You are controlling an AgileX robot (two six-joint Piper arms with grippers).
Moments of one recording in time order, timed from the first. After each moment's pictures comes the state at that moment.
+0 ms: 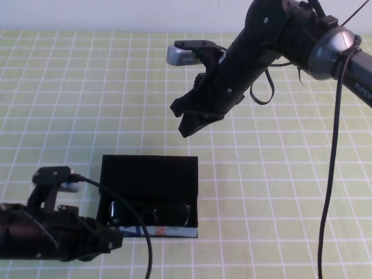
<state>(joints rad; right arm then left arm) 0.50 2.13 -2.01 0.51 1.23 -0.28 -0.20 1.37 -0.45 -1.27 0.68 1.19</state>
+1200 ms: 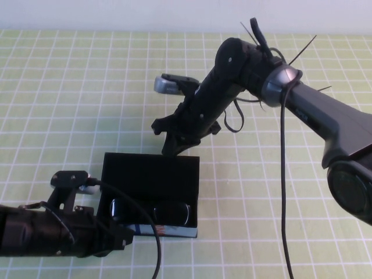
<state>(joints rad) 0.51 2.44 -2.22 0.59 1.23 -0.16 -0.26 1.59 -0.45 -1.62 0.61 1.57</state>
